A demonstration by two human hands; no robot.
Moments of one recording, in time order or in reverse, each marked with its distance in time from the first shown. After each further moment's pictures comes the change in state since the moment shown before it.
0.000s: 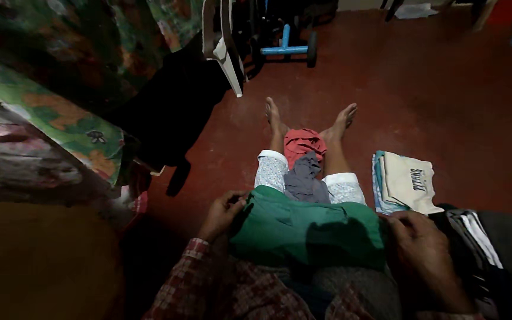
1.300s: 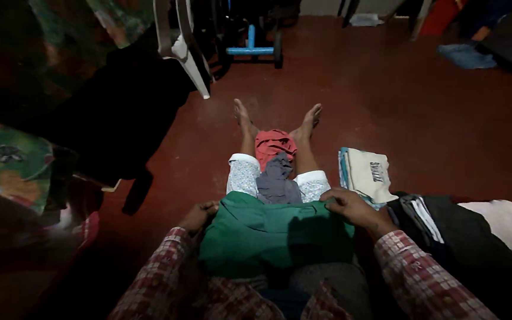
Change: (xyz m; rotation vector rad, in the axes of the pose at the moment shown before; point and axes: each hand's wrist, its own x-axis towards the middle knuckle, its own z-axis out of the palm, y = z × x) left_hand 0.061 -0.053 0.023 -0.164 -0.219 -0.294; right_hand 0.085 0.022 0.028 0.177 -0.637 -0.130
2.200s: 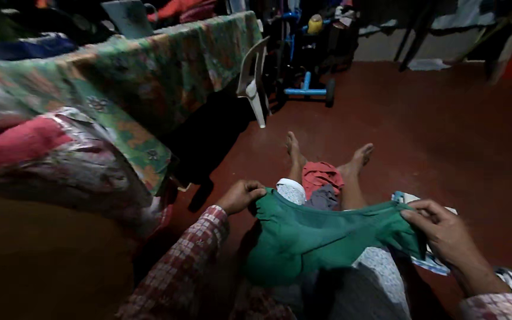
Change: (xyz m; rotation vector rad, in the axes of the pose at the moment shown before) left_hand -0.064 0.125 -0.068 0.322 0.062 0.447; right_hand -0.005 -0.063 -0.036 0.453 0.608 -0.206
